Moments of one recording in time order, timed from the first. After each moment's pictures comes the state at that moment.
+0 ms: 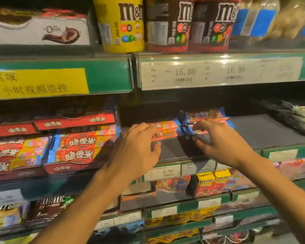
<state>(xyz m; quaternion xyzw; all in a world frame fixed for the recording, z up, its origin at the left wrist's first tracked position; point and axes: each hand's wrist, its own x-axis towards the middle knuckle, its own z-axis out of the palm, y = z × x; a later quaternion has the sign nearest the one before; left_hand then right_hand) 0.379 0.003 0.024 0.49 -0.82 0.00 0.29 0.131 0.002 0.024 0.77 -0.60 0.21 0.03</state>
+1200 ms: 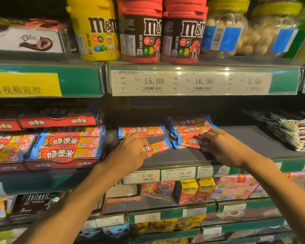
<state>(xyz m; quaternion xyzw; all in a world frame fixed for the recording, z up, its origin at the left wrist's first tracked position) 0.346 -0.027 -0.004 0.54 -0.82 -0.09 0.18 0.036 -0.029 0.016 0.80 -0.60 0.08 -0.03</state>
